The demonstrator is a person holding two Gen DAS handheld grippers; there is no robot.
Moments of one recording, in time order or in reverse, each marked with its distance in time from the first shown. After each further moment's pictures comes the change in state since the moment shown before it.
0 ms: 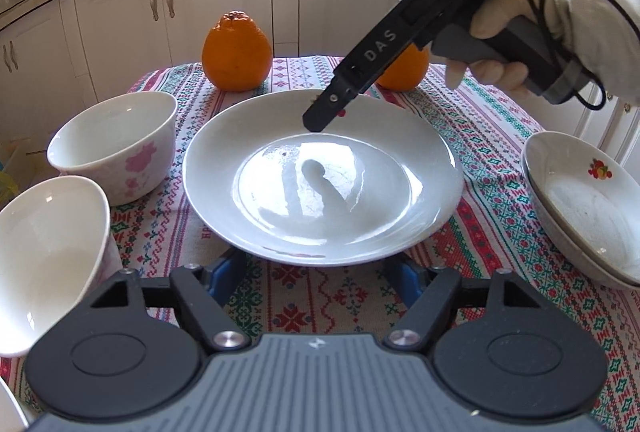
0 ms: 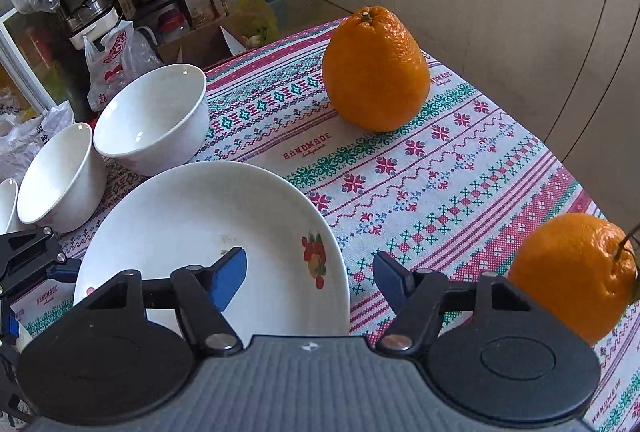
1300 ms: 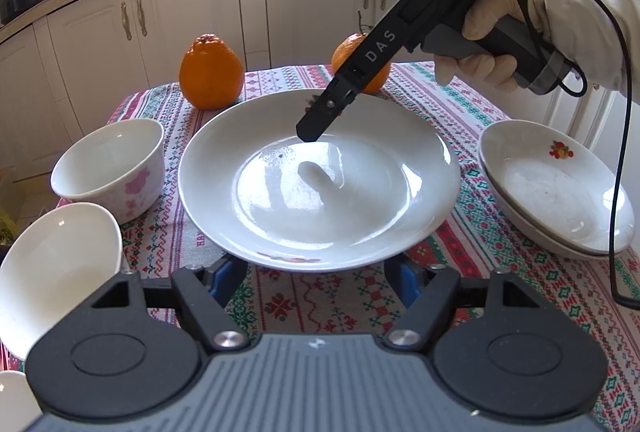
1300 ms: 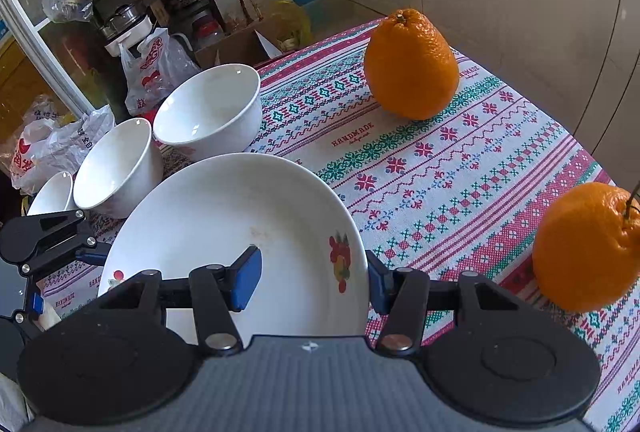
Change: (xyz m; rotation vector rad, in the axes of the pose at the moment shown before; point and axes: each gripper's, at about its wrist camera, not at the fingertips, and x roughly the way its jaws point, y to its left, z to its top) left arm -0.028 -0.008 0.005 0.096 -0.002 -0.061; right arm -0.032 0.012 -0.019 0.018 -0.012 0.107
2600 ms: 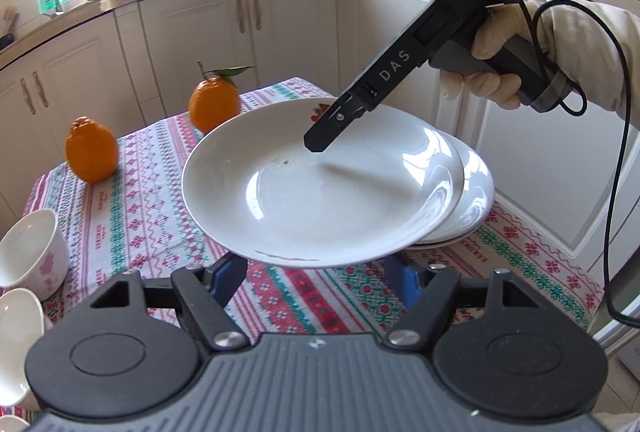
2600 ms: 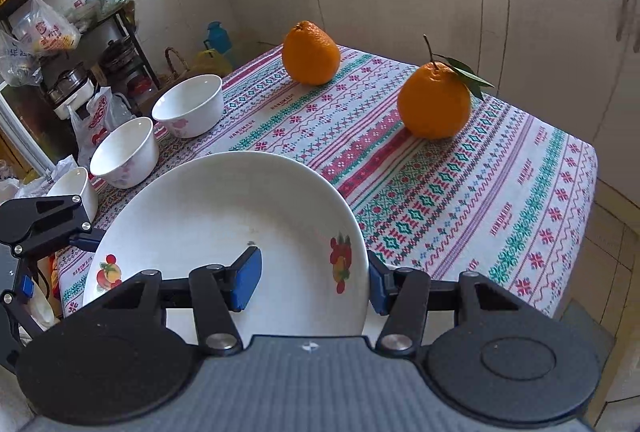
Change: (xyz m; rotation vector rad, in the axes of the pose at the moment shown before) left arm -0.037 -0.083 0.007 0.255 -0.039 -0.223; right arm -0.121 0.034 -0.137 0.219 -0.164 -0.202
